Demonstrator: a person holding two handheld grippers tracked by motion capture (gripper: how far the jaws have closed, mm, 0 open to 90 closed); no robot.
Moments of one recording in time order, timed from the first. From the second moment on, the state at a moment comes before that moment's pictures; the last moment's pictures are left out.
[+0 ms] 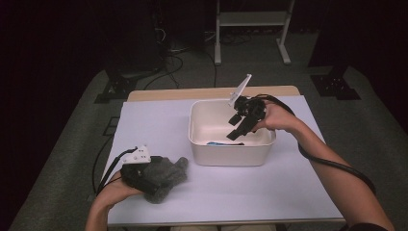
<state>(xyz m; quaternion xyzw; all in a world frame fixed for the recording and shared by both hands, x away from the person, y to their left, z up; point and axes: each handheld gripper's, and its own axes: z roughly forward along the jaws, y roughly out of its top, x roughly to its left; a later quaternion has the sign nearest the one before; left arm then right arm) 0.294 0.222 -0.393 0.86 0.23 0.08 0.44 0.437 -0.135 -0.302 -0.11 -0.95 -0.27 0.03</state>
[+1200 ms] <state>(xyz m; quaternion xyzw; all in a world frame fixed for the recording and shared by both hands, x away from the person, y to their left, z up) 0.294 0.221 -0.400 0.87 0.24 0.08 0.43 0.404 -0.208 -0.272 -0.16 -0.93 -0.32 0.00</state>
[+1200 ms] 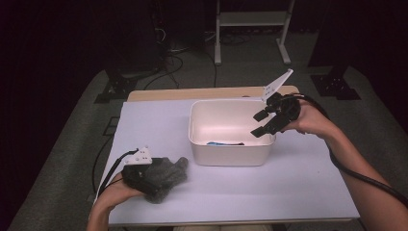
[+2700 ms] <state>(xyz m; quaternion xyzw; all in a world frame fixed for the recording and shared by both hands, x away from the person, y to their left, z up) 0.295 0.220 -0.405 0.87 0.25 0.08 0.43 0.370 -0.315 -0.340 -0.24 -0.90 -0.35 0.00</state>
